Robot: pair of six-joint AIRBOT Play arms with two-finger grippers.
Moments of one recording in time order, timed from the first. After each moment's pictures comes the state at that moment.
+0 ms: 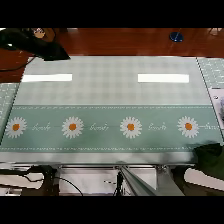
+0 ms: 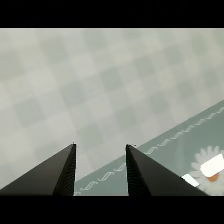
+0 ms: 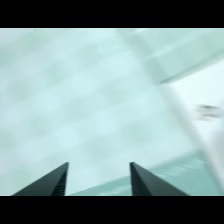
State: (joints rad) left arm -0.03 -1.58 1.77 1.06 -1.34 -1.26; right arm -0.43 -1.38 1.62 -1.38 1.28 1.54
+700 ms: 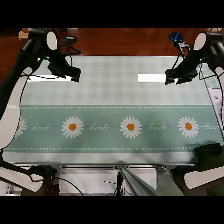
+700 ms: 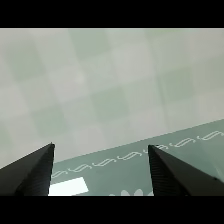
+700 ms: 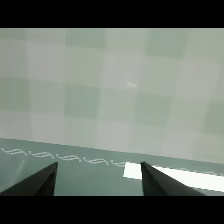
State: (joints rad) left arm -0.26 -1.72 1.77 1.59 -1.46 -1.53; right arm -0.01 -1.71 1.72 -1.49 1.52 1.52
